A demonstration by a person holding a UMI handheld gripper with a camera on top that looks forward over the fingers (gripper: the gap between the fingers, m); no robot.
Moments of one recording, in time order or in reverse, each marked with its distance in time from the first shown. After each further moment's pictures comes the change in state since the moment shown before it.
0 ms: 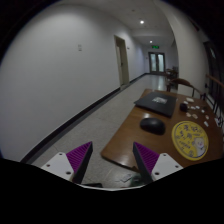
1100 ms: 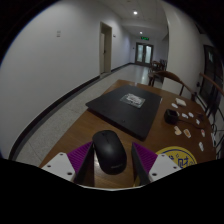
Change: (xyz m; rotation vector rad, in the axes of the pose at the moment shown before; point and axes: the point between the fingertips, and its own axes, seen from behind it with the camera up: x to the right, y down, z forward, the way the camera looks) arm 0.209 -0.042 0.152 -0.138 0.205 -0.033
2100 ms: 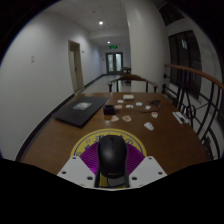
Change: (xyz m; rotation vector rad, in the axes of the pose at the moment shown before) arm 0.172 0.050 -0.130 0.144 0.191 0.233
